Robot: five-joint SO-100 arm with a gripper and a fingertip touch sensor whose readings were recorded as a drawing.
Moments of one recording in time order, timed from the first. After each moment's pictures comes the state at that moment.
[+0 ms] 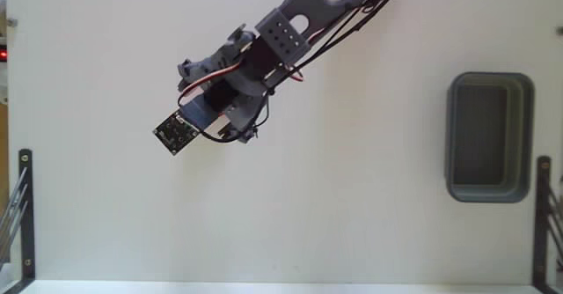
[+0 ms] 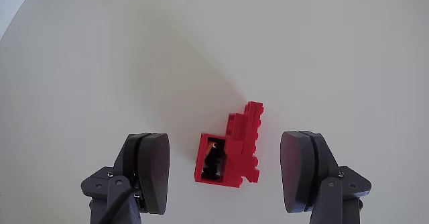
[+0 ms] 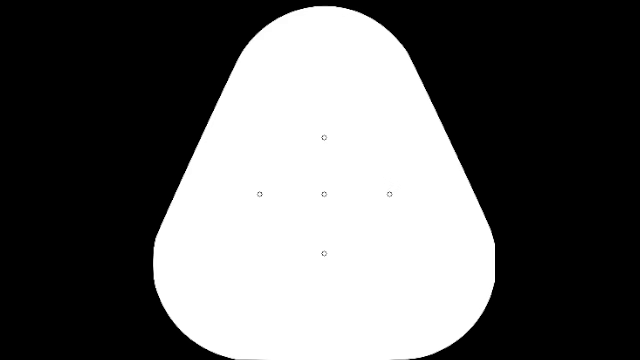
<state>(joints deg) 46.4 96.2 99.5 53.5 -0.2</state>
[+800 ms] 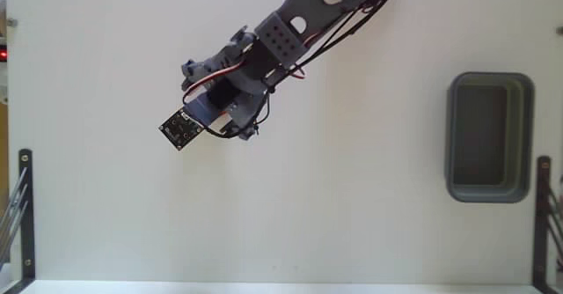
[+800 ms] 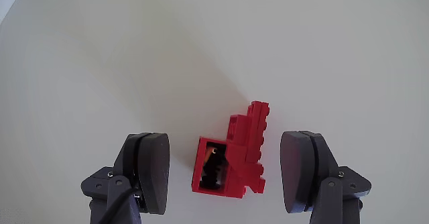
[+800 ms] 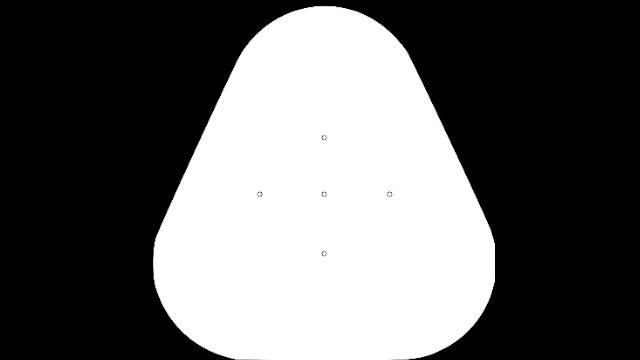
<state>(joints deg) 46.4 95.2 108.3 43.2 -0.2</state>
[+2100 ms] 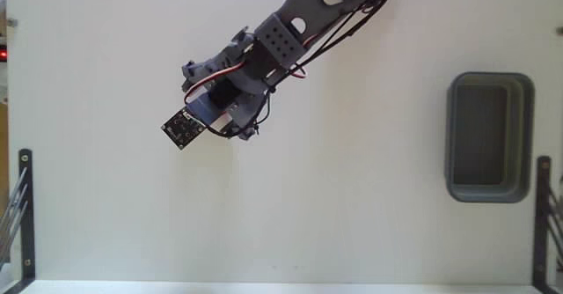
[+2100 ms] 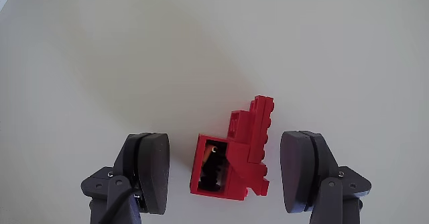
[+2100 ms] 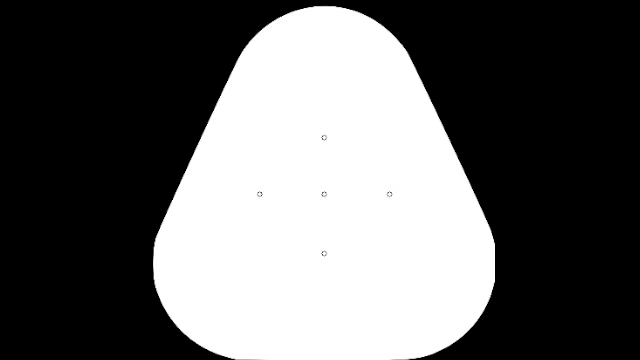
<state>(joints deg) 46.4 94.0 110.5 40.2 -0.3</state>
